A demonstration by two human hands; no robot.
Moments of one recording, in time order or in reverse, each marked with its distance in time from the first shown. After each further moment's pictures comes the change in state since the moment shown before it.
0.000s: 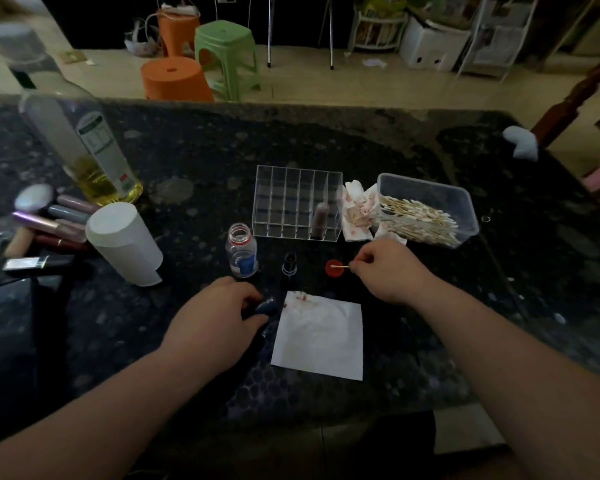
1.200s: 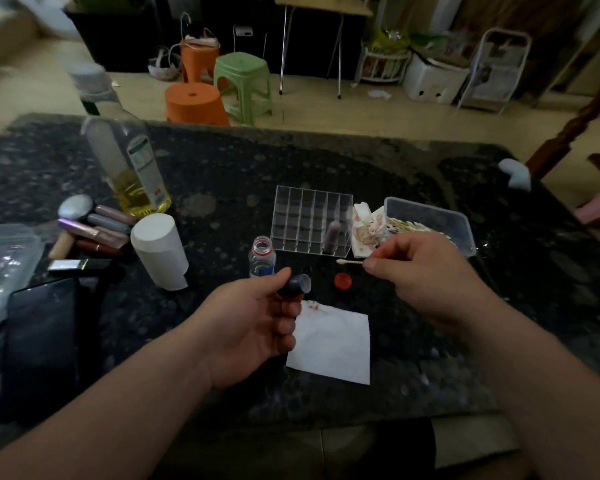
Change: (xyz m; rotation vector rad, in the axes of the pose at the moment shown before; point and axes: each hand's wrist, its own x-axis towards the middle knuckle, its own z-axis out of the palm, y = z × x) left_hand -0.033 0.026 -0.050 -1.597 -0.518 -0.397; right_hand -0.080 -0.048 -0.048 0.432 0.168 -0.064
